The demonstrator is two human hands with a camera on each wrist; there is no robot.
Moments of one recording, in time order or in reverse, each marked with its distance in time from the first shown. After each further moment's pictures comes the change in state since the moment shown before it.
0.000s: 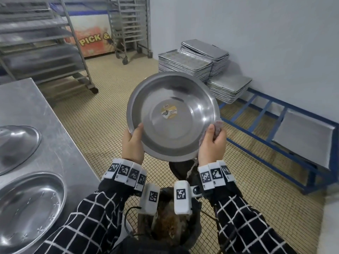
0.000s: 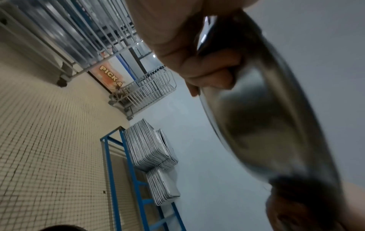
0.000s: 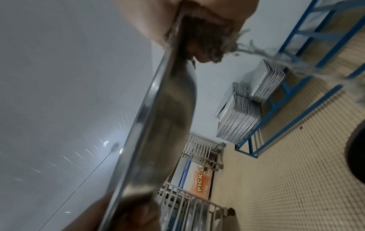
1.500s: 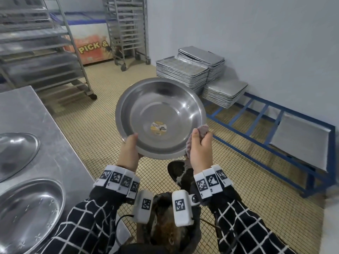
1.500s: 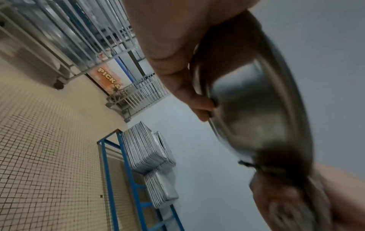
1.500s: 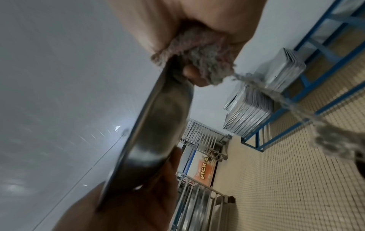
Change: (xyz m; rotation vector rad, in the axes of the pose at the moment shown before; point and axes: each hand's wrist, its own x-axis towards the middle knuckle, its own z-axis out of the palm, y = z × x) left_hand -0.007 0.008 -0.003 0.010 -0.120 -0.144; right_hand -0.013 -0.019 -0.001 0.066 -0.320 0.110
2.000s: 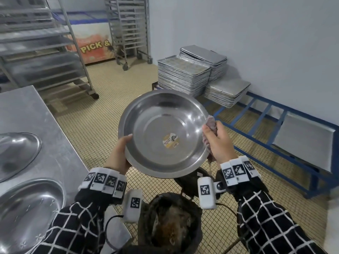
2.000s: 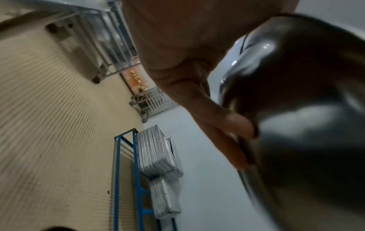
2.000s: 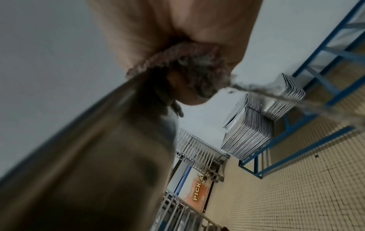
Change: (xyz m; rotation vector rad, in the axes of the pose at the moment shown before) left_hand 0.008 0.002 -0.028 -0.151 -0.095 -0.029; right_hand 0.034 -0.017 -0.049 -0.167 -0.191 -0.062
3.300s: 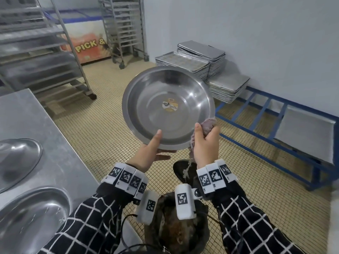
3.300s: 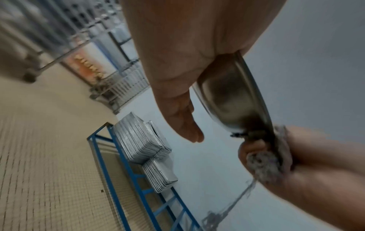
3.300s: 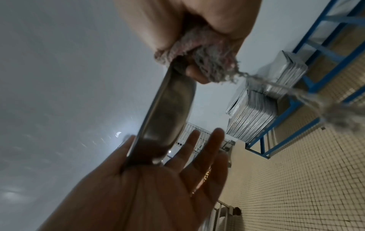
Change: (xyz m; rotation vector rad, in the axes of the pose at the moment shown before) left_hand 0.026 -0.010 0.028 0.368 -0.272 -0.121; right_hand -0.002 0.001 0.077 0.089 0.347 0.018
